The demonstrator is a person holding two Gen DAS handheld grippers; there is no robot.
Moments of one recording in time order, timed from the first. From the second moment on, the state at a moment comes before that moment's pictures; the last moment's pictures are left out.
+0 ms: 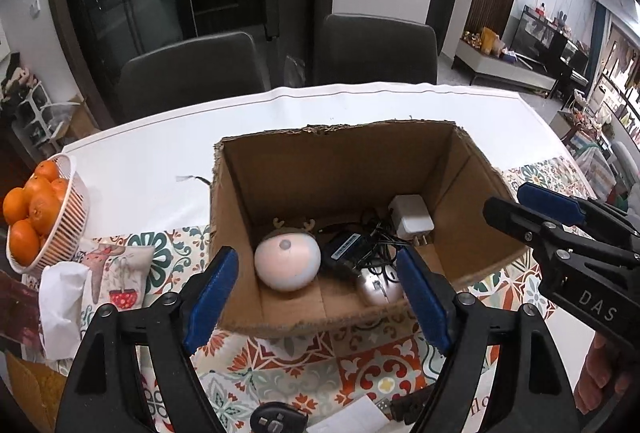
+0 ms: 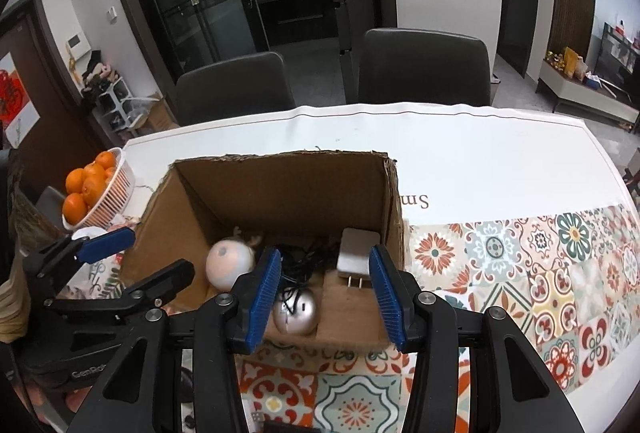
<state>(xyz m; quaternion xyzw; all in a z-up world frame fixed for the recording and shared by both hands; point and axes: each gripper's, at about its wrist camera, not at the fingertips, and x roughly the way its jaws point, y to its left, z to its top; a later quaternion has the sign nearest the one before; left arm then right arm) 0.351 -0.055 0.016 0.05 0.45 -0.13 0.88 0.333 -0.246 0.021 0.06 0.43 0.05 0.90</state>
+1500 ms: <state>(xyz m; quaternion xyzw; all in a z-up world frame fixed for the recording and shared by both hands) 0.201 0.013 0.002 0.02 0.40 -0.08 0.91 0.198 -0.191 0.005 0.03 0.38 0.04 0.92</state>
